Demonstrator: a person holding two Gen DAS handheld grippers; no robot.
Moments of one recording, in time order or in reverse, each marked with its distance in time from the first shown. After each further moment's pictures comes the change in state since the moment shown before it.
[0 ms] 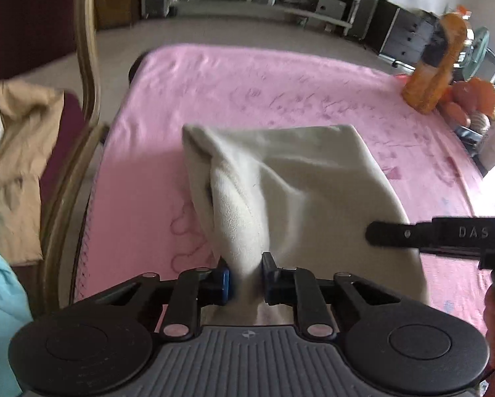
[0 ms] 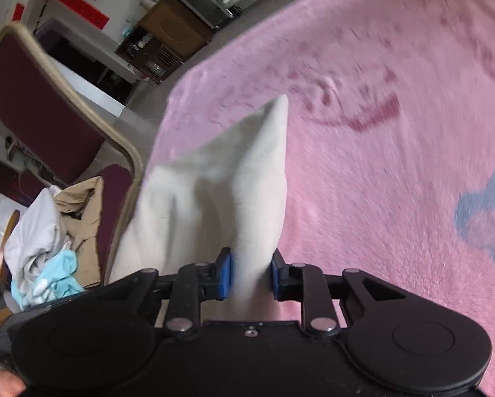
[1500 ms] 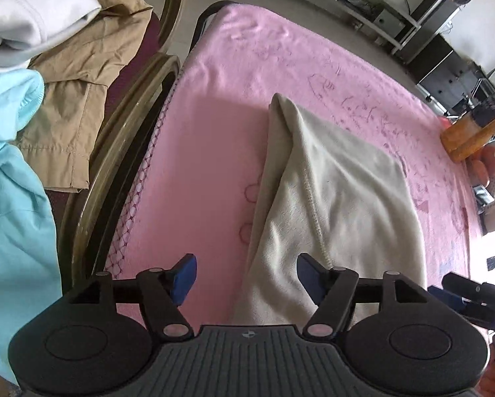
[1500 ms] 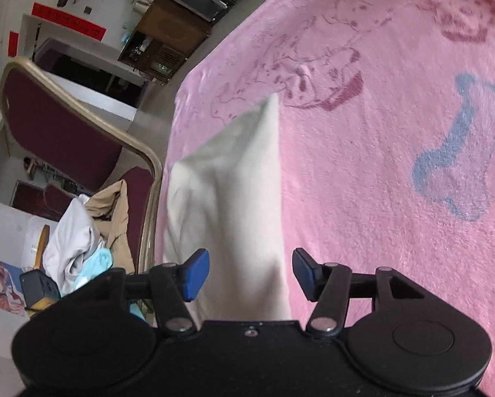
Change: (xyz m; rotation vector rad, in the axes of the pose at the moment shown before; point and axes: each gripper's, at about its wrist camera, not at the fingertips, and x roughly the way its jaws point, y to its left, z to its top) left arm 0.018 0.086 -0.012 -0.316 0.119 -0.057; right arm -0.023 -0.050 -0.004 0.168 0.075 0.127
